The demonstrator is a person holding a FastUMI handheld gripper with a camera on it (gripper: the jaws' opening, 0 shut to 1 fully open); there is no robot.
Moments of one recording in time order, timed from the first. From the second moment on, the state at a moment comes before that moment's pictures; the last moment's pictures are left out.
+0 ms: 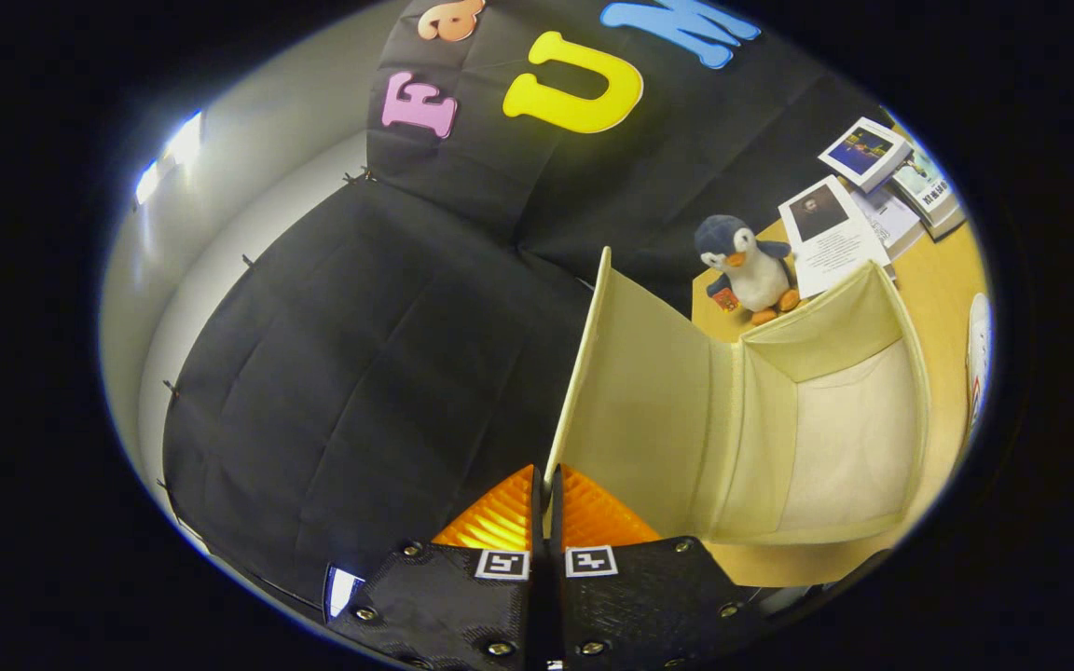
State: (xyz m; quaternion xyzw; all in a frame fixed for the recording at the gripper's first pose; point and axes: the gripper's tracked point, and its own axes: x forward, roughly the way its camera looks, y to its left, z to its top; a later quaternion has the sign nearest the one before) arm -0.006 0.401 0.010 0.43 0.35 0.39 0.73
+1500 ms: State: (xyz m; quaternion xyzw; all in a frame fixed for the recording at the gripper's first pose) arm 0.016 0.344 -0.034 0.24 0.32 0.36 0.84
